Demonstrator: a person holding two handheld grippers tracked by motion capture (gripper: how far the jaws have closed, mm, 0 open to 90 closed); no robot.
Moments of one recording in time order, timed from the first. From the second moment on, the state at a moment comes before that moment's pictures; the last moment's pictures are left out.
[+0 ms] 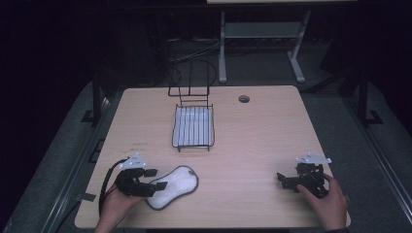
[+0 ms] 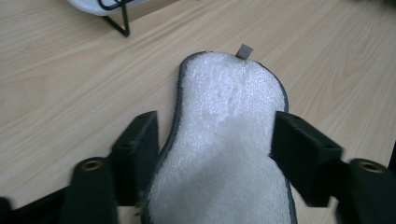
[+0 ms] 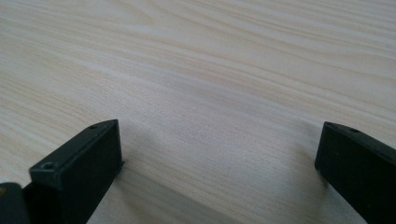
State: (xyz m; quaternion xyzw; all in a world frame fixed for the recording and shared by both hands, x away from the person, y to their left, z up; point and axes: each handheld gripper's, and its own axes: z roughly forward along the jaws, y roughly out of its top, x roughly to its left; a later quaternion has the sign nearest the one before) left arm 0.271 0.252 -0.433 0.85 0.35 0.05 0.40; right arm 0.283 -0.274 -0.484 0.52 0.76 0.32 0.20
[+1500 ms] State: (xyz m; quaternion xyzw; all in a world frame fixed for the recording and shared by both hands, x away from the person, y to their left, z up) left arm 0.280 0.222 -0.460 0.89 0.30 0.06 0.33; right arm 0.283 -0.273 -0.484 0.52 0.76 0.32 0.20
